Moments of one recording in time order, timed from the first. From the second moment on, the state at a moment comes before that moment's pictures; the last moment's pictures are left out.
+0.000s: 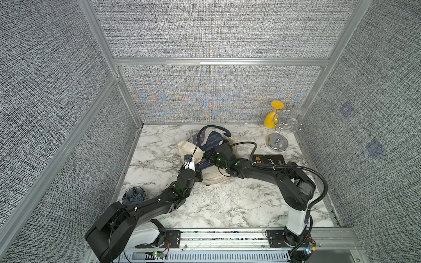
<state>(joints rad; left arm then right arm) -0.75 1.21 0.40 0.46 -0.40 -0.37 0.79 1.91 1.24 0.14 0.12 1.08</state>
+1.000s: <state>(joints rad) -0.75 1.21 0.40 0.47 -0.39 -0.37 0.75 1.97 1.39 0.14 0.22 1.03</state>
